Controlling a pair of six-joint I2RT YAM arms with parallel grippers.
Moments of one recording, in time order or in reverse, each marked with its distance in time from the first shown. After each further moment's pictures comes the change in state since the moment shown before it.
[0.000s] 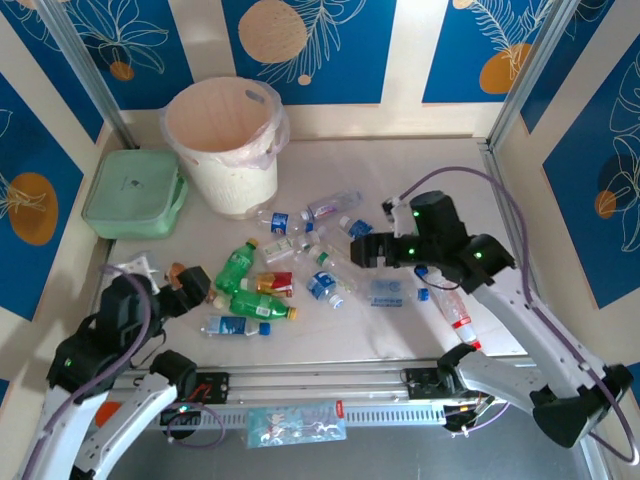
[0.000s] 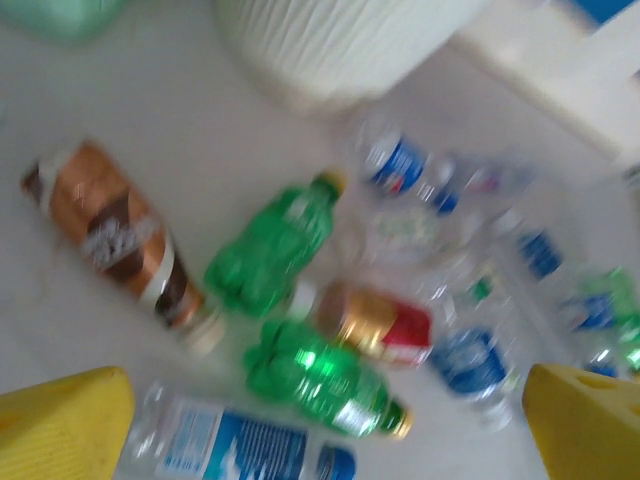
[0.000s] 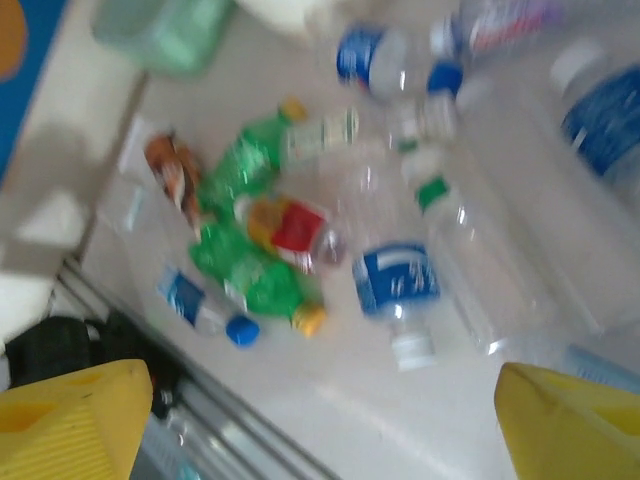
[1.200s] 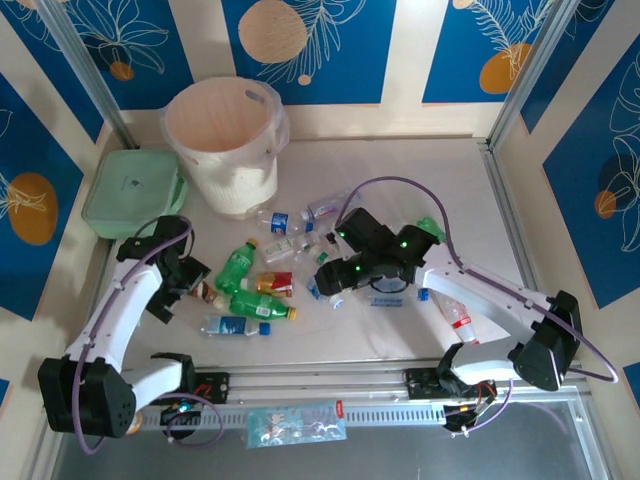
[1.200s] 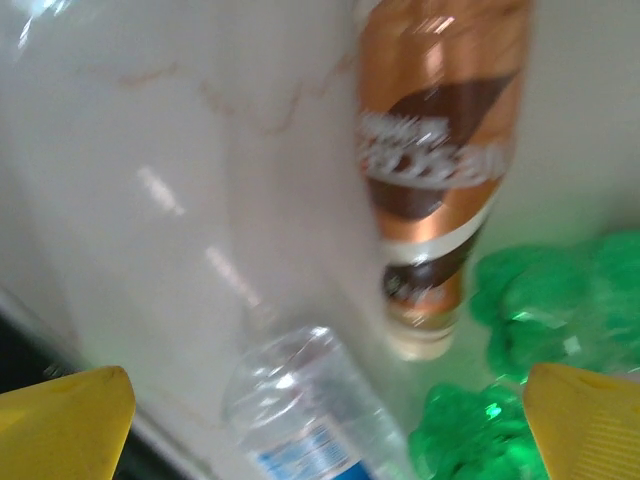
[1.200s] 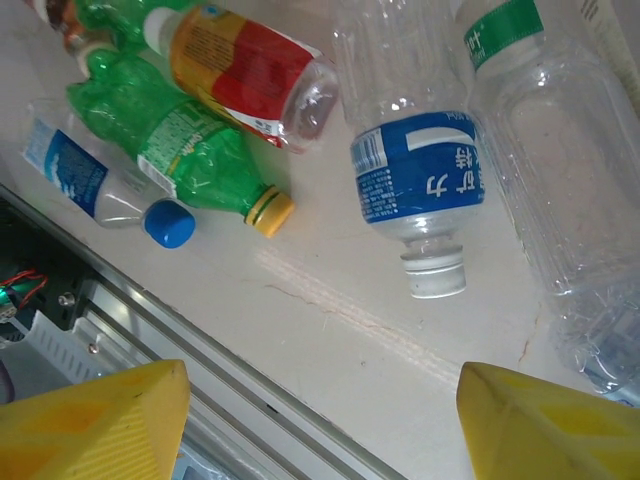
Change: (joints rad) left arm 0.375 0.674 0.000 -0.053 0.060 -0.259; right arm 0.286 0.272 0.064 -0.041 0.170 0.041
